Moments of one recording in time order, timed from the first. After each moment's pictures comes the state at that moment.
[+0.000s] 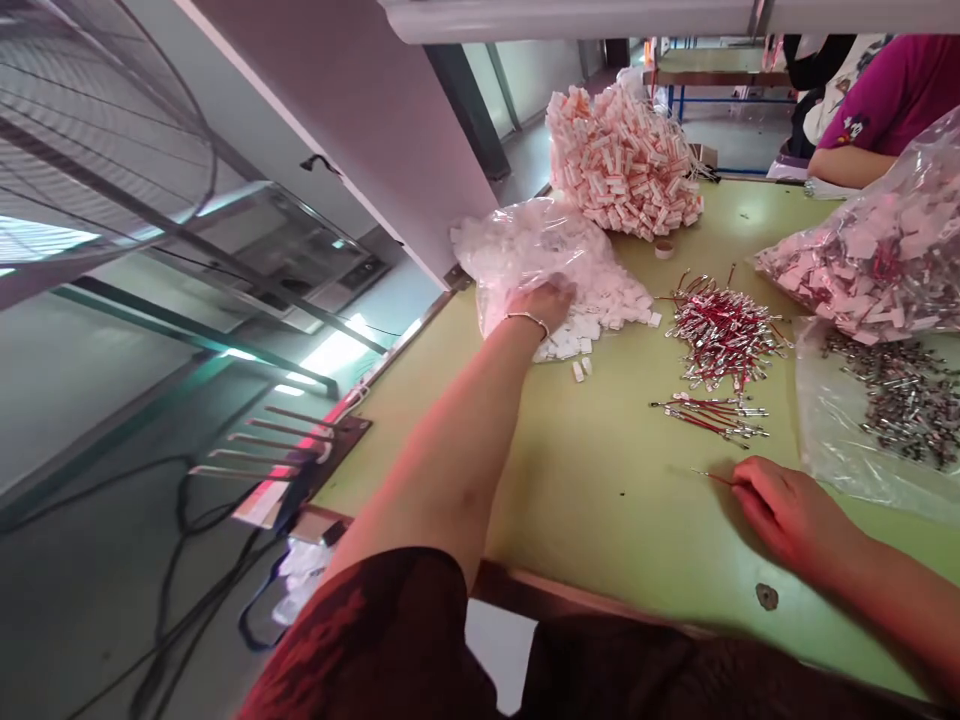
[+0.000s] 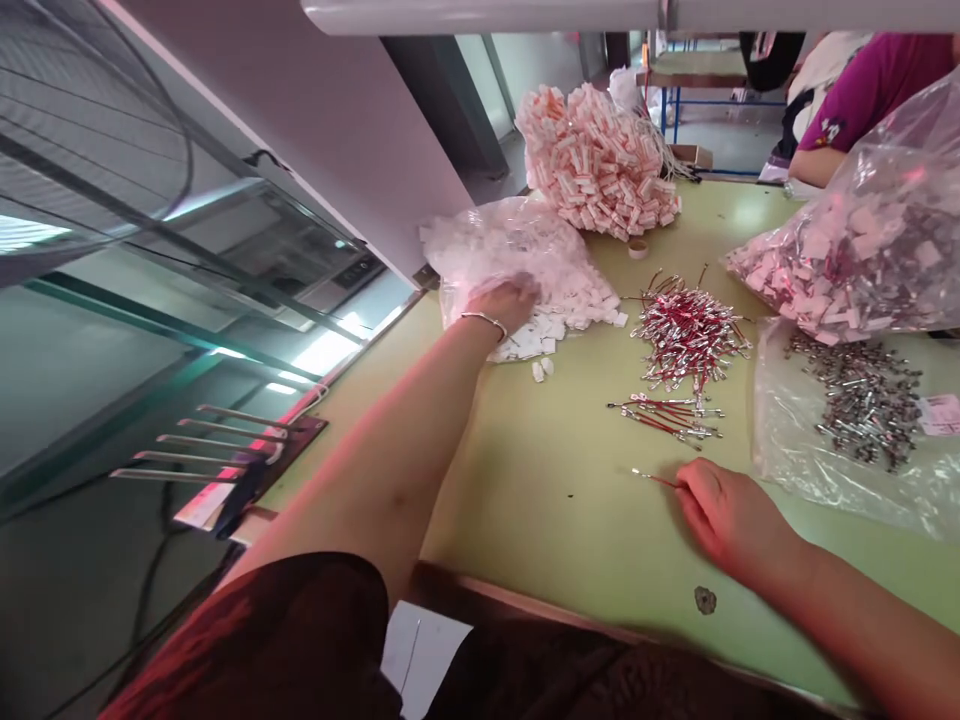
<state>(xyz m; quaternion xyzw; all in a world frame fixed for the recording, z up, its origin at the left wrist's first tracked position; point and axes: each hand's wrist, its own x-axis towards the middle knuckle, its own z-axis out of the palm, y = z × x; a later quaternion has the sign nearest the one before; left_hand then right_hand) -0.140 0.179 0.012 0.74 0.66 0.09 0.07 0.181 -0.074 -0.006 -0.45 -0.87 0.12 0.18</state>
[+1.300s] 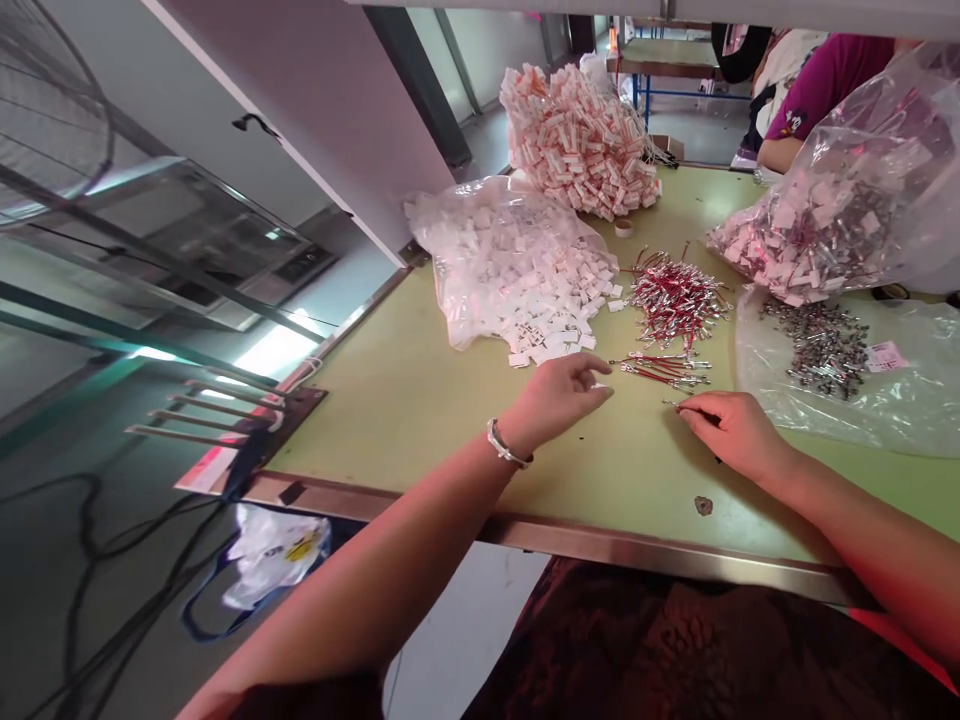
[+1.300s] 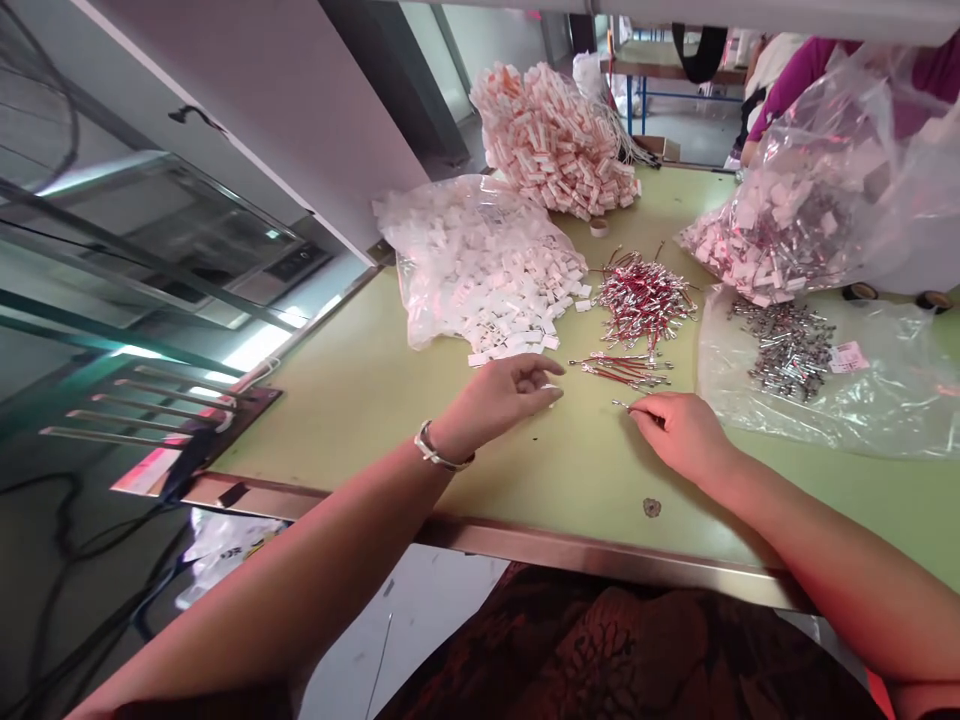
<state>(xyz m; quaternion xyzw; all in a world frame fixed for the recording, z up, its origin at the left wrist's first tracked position) -0.056 -0.024 0.022 0.70 0.55 0.26 0.38 0.187 -0.072 0.004 -0.53 -0.78 0.23 0.24</state>
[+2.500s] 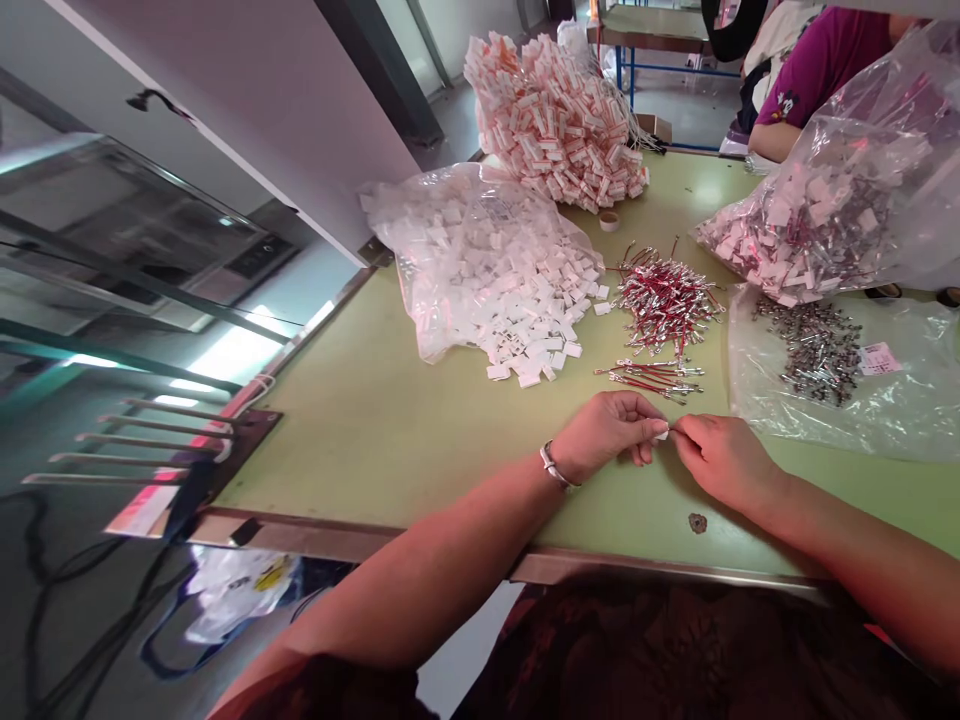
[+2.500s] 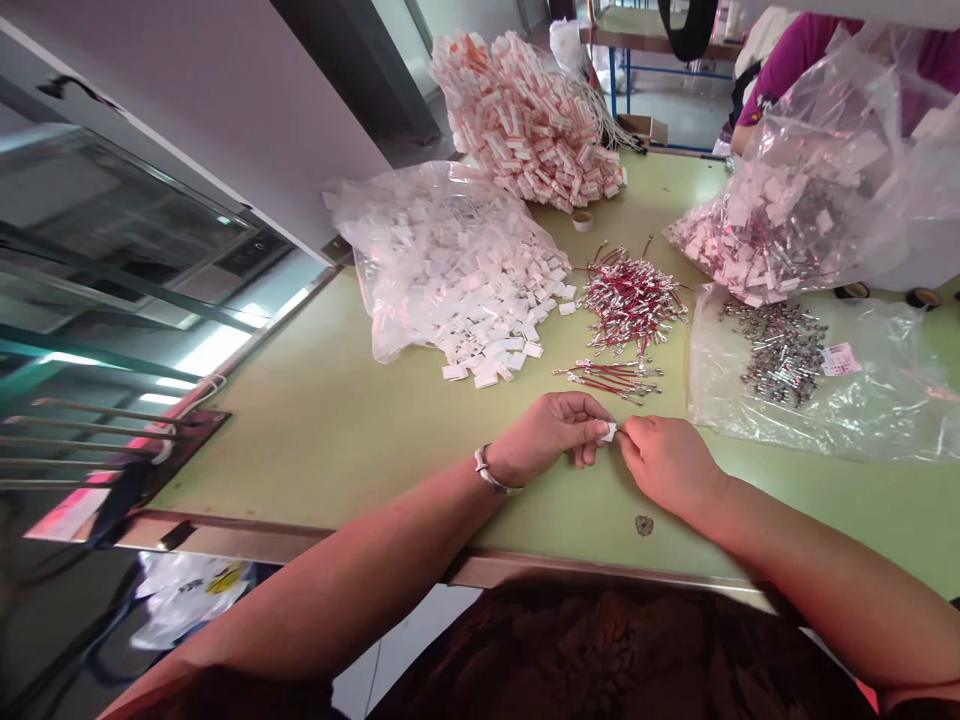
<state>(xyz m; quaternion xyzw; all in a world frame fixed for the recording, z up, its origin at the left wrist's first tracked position) -0.004 -0.028 -0.003 0.49 0.40 0.23 0.74 0.177 -0.077 0.004 -0.54 -0.84 0.05 0.08</state>
